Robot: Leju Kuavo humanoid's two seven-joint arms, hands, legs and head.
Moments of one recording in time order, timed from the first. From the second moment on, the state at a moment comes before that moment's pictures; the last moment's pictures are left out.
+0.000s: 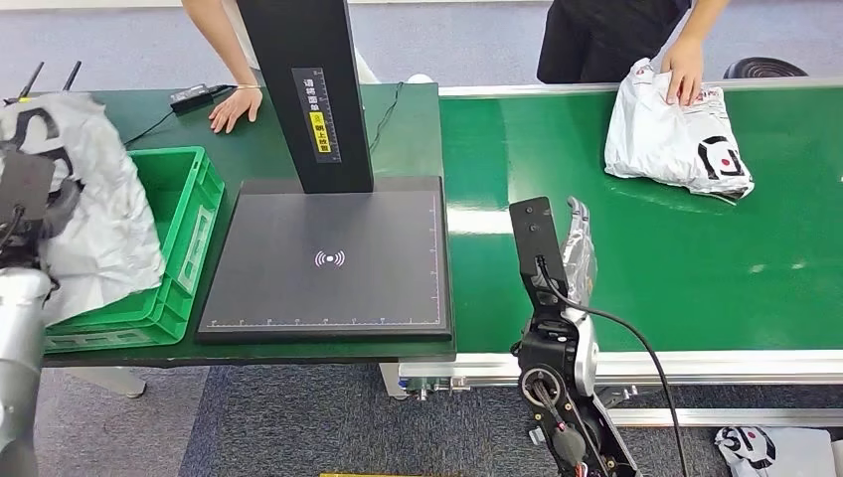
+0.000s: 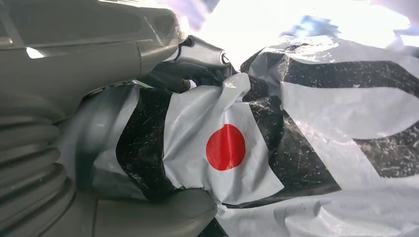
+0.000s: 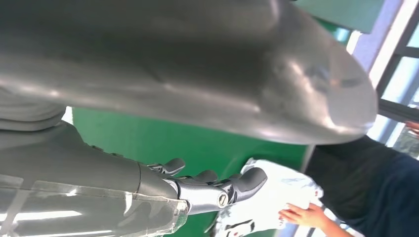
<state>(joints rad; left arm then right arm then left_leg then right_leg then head) -0.77 0.40 0.12 -0.59 -0.40 0.34 -0.30 -0.30 0.06 0.45 -1.39 1.00 -0.42 0.34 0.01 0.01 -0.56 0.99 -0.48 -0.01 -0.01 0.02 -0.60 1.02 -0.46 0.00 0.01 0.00</state>
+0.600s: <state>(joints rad) -0.65 0.46 0.33 -0.45 -0.42 0.36 -0.35 -0.25 0.05 0.44 -1.43 1.03 -0.42 0.34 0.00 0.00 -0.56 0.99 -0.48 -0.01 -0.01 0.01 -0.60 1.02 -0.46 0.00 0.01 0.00</state>
